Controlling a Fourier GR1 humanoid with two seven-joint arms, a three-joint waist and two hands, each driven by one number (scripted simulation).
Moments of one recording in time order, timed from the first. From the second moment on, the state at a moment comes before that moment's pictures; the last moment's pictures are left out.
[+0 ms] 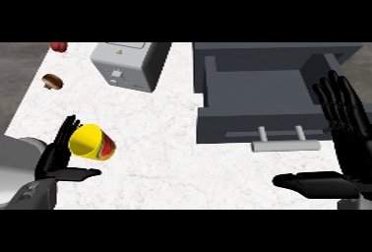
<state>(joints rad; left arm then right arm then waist) -0.44 0.35 0.29 -0.25 -0.04 -0.34 -0.92 -0.07 -0.13 -0.06 -1.96 0.01 0.14 -0.02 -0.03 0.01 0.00</state>
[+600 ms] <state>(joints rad) -0.48 0.34 0.30 -0.20 -0.05 -0.36 -0.94 -0.08 -0.14 -0.09 -1.95 -0.01 0.16 -0.02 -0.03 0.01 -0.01</state>
